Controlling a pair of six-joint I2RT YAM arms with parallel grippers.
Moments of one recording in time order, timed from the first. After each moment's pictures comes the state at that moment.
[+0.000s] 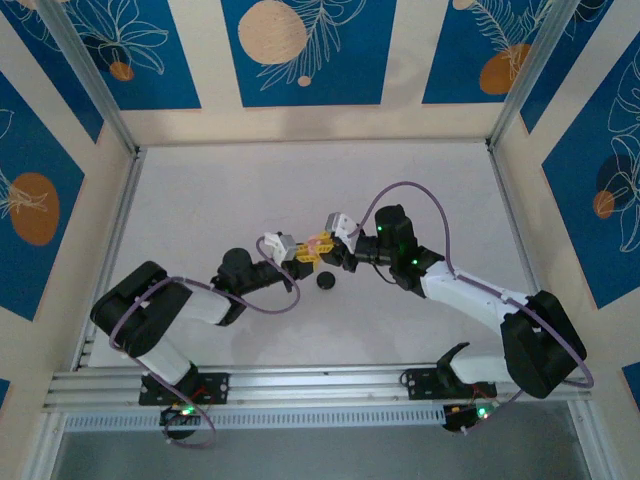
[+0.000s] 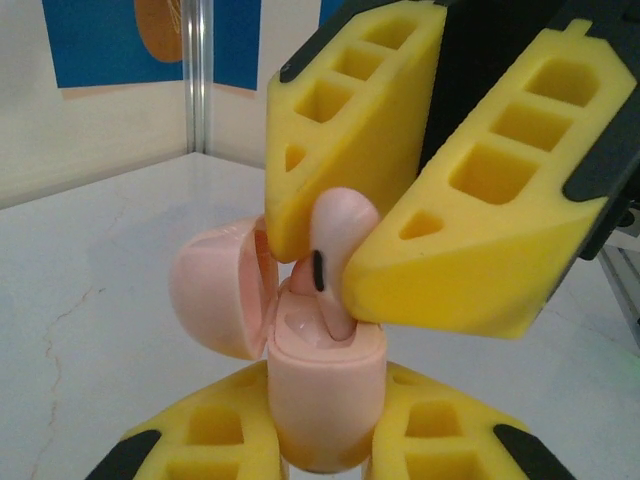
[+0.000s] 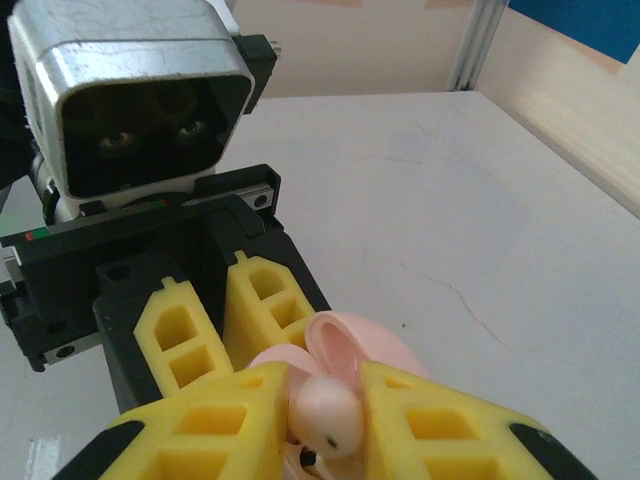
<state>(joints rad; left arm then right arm) -0.65 1.60 0.39 1.23 0.52 -0.12 0.61 1.29 0.71 0.22 -0.59 -0.33</state>
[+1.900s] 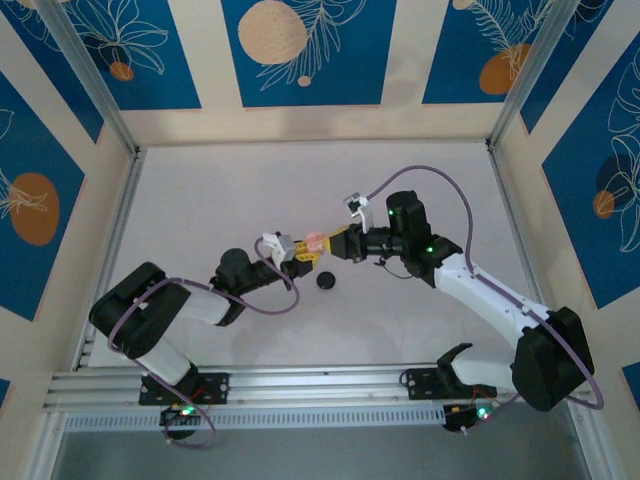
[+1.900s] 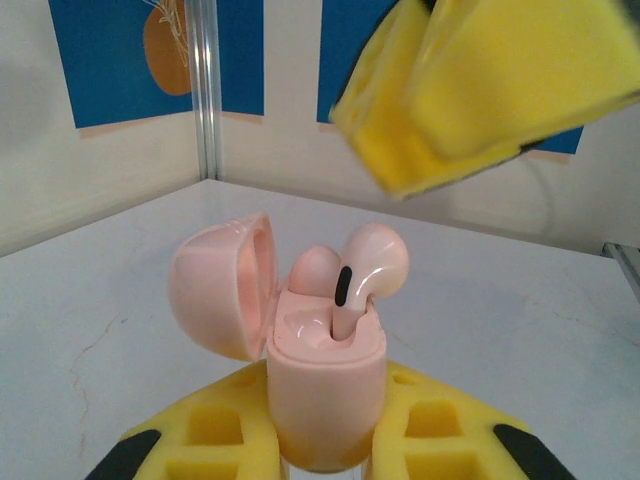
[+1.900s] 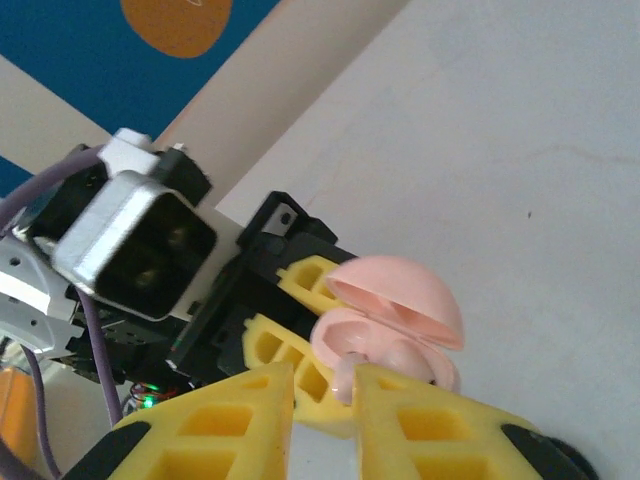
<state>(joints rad) -0.65 1.59 0.39 1.26 0.51 -0.07 0.52 1.23 0.83 -0.08 -0.72 0.36</state>
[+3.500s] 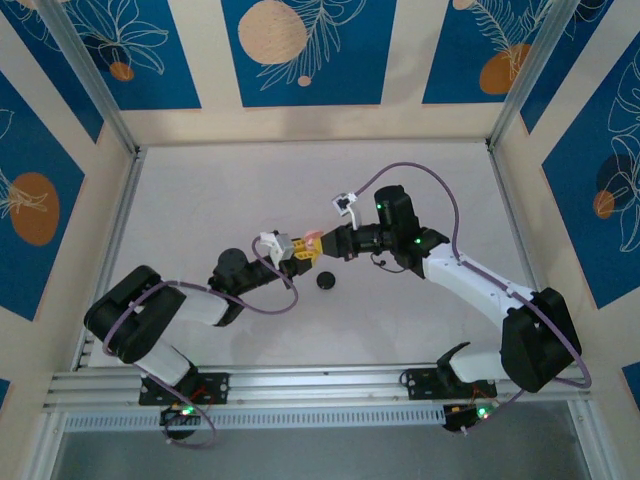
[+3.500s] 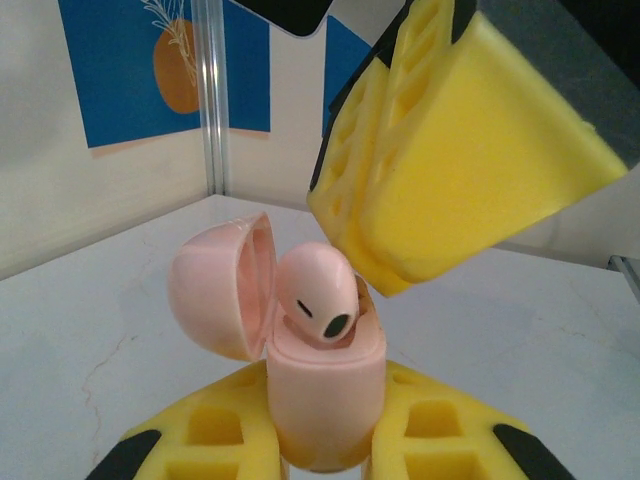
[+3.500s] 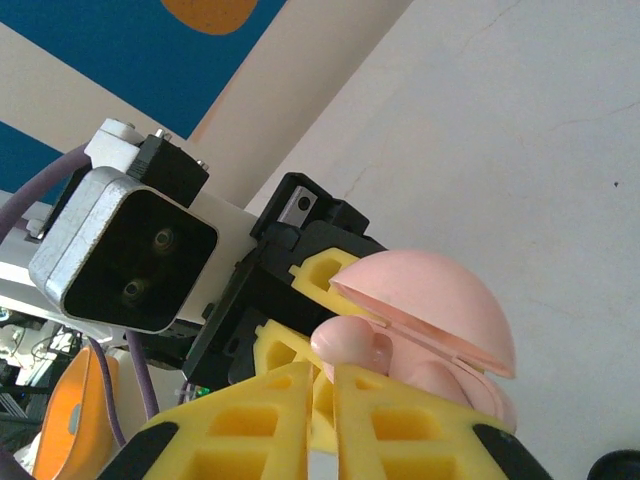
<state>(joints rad) -0.65 1.56 0.39 1.26 0.50 -0.07 0.55 1.33 0.90 -0.07 -0.81 0.42</state>
